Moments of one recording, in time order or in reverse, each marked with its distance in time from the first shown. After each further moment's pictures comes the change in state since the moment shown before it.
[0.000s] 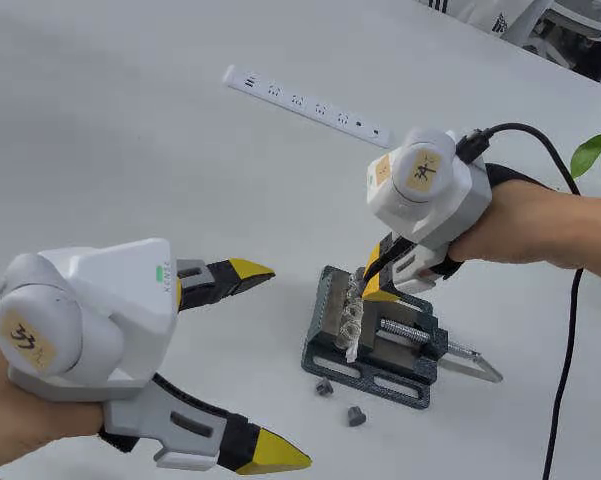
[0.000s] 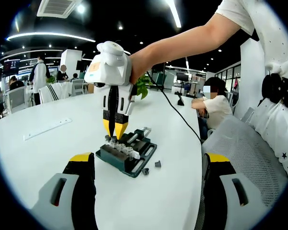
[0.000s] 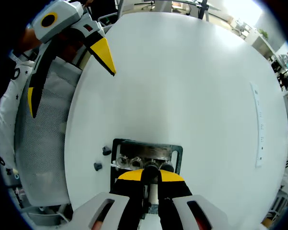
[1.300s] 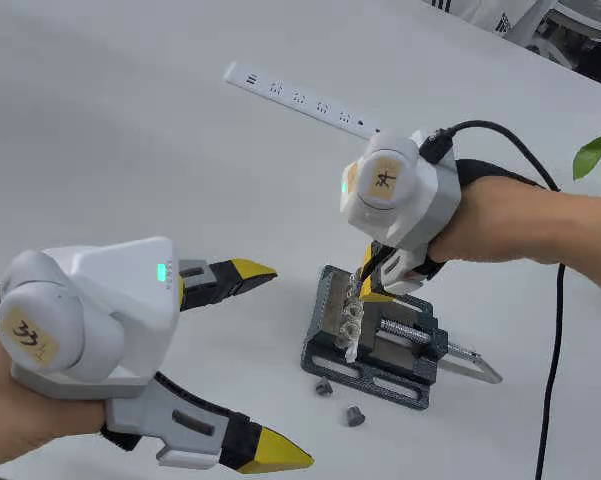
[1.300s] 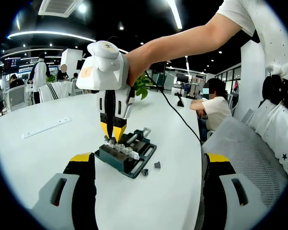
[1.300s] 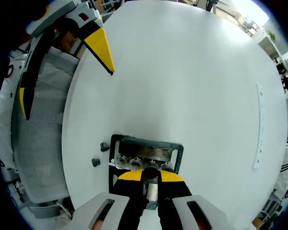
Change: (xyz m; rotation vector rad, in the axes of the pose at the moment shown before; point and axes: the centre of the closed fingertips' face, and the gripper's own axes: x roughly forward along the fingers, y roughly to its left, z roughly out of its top) left arm 0.003 0.000 0.000 -0.014 -0.007 -0.005; right arm 0.005 -0.002 0.003 -0.039 0.134 -0.015
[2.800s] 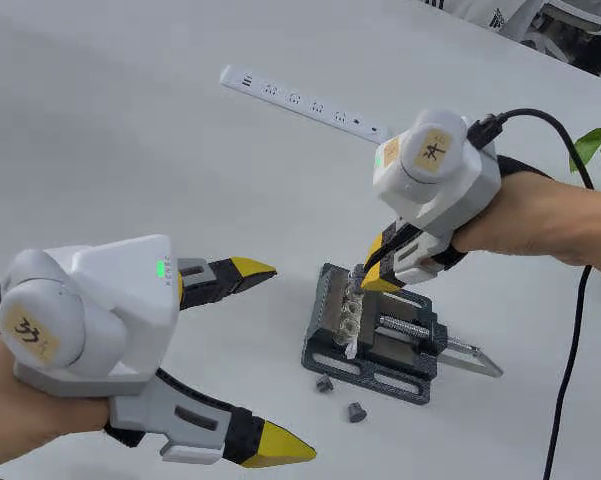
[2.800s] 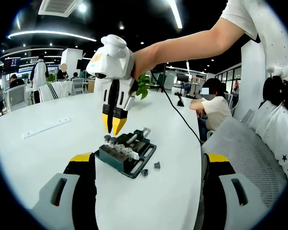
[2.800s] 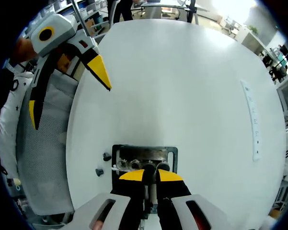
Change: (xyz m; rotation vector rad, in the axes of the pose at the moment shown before) left arm 0.000 -0.001 0.001 -0.003 0.007 0.000; right arm -0.020 -0.003 -0.003 0.124 -0.200 -0.014
